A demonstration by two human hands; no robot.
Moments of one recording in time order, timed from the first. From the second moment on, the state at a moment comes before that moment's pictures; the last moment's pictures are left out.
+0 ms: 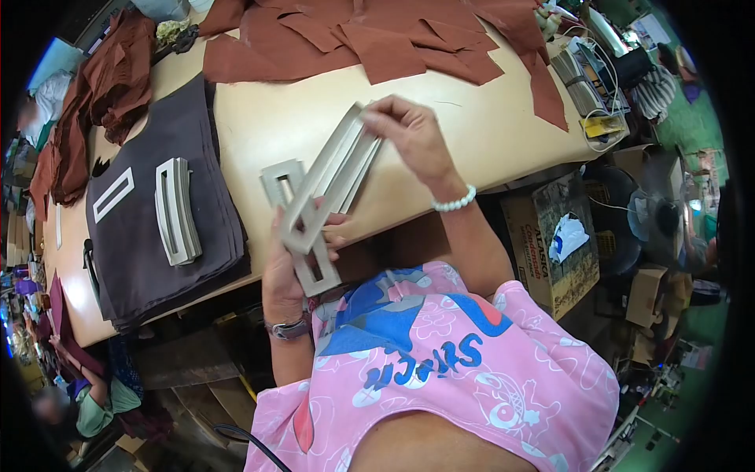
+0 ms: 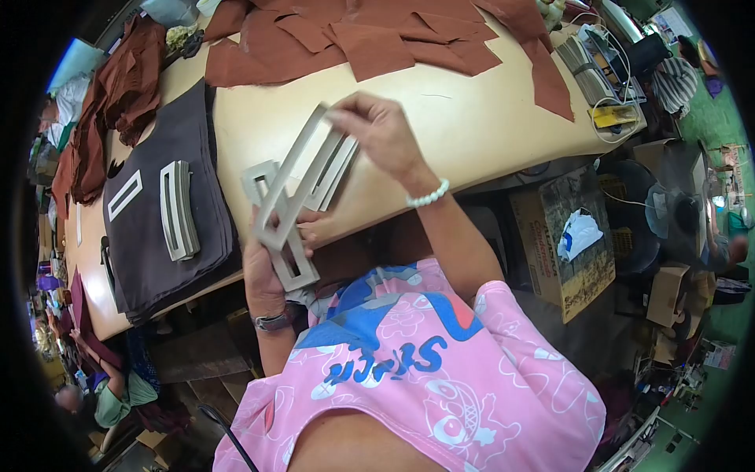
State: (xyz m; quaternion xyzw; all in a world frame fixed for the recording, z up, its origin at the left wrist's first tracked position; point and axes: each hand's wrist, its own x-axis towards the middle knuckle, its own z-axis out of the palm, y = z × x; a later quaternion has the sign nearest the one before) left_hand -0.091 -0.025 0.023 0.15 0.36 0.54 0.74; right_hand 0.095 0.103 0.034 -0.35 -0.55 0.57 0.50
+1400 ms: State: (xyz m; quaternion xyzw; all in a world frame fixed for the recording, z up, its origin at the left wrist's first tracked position) left_hand -0.104 -0.035 0.015 0.13 0.40 0.56 0.72; right_hand 0.093 0.105 0.005 -0.52 -0.74 0.07 0.43
